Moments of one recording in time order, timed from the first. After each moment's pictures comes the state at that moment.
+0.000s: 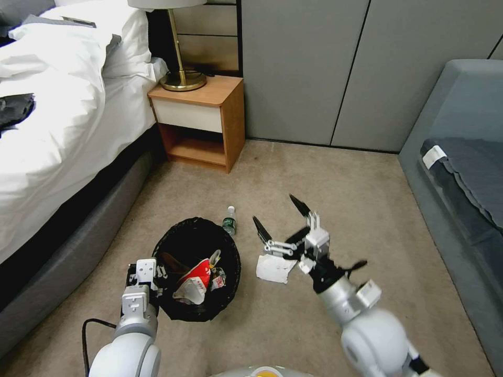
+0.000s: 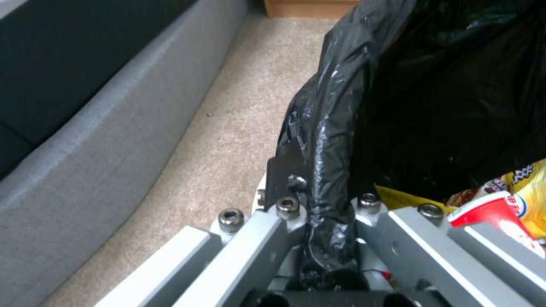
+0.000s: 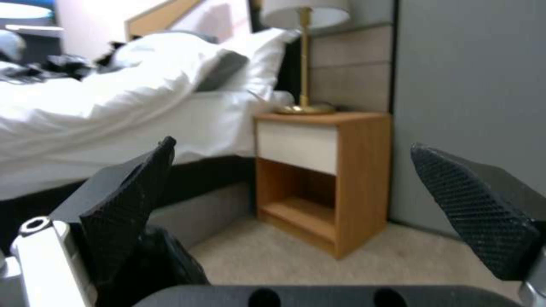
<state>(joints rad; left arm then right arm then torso) 1.70 -1.47 -0.58 -2.20 0.00 0.45 -0.20 -1.53 1.25 0.21 2.11 0.19 0.25 -0.12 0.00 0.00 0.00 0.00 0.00</state>
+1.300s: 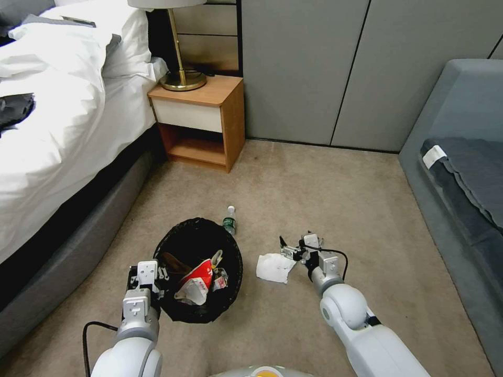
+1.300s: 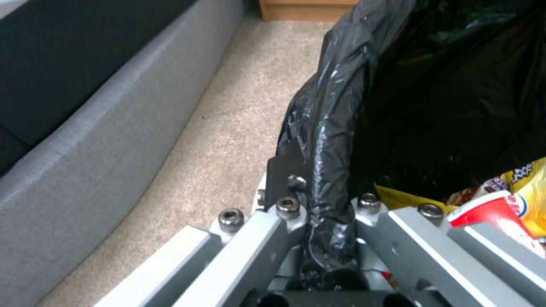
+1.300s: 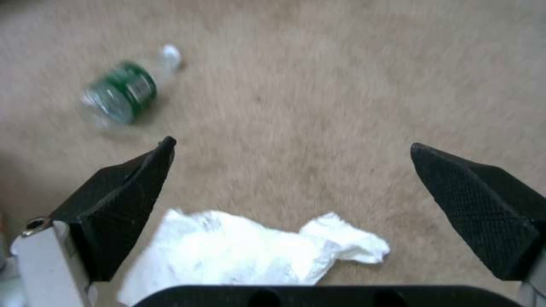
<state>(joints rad) 1.72 -1.49 -0.57 -2.20 0.02 0.42 -0.20 -1.12 1.28 0.13 1.46 0.29 -0.18 0.08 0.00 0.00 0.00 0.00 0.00</state>
